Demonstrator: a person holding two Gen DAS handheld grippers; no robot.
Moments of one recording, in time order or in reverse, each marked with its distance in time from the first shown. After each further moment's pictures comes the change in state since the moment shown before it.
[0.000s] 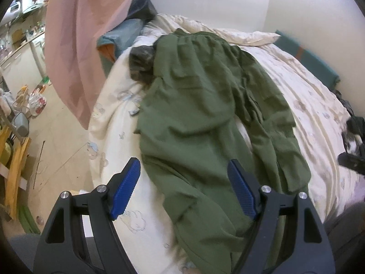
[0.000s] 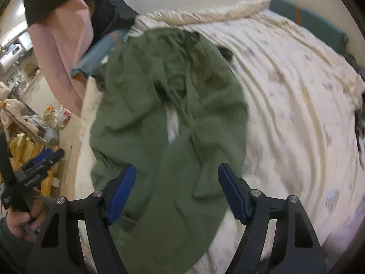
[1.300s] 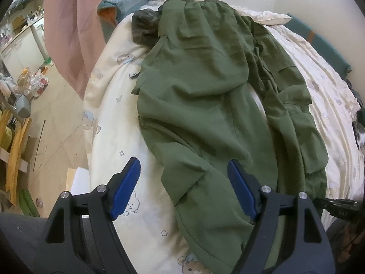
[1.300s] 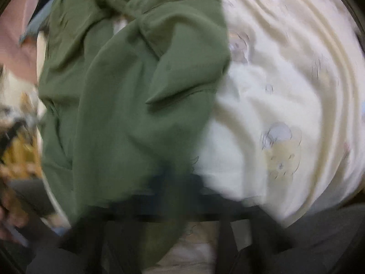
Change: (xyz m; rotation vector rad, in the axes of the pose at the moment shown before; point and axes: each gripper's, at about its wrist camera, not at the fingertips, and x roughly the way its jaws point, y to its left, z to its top) left arm 0.048 0.006 -0.032 -0.043 0.140 0.033; right arm 0.091 -0.040 -0.090 0.122 0.360 -0.094
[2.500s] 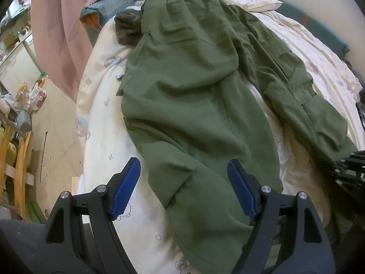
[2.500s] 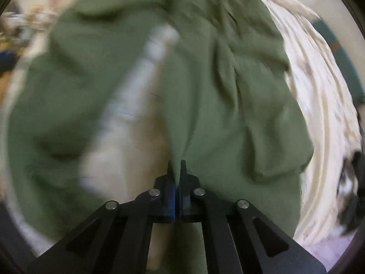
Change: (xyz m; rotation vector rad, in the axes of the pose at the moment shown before) left arm 0.017 -0.027 -0.004 0.098 0.029 0.031; right arm -0.015 0.069 0.029 -0.549 -0.077 -0.210
